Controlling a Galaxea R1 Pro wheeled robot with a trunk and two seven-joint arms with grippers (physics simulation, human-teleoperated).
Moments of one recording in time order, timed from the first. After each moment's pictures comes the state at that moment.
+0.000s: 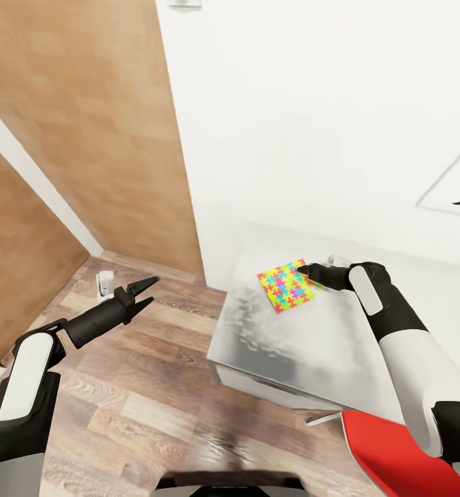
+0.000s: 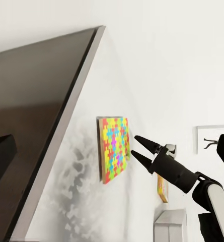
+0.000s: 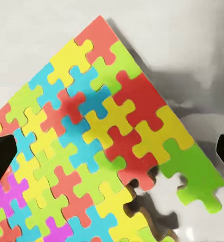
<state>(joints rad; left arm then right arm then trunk) -0.52 0.10 0.24 -1.56 1.23 0.99 -0.07 -1.05 -0.16 0.03 -0.86 -0.60 0.81 -0.06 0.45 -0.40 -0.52</state>
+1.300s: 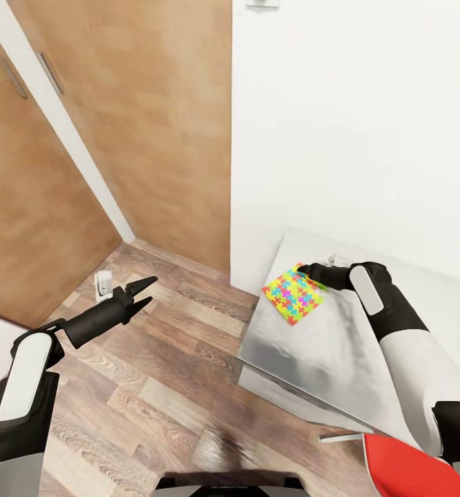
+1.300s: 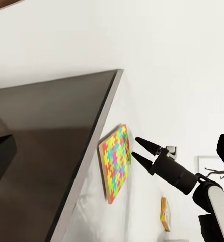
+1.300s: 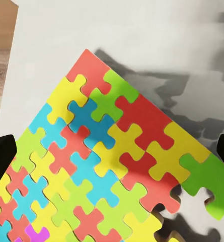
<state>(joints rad) -0.52 0.10 0.24 -1.56 1.23 0.99 -0.07 -1.05 -0.16 0.03 -0.86 -0.60 0.81 -0.07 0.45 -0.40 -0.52</state>
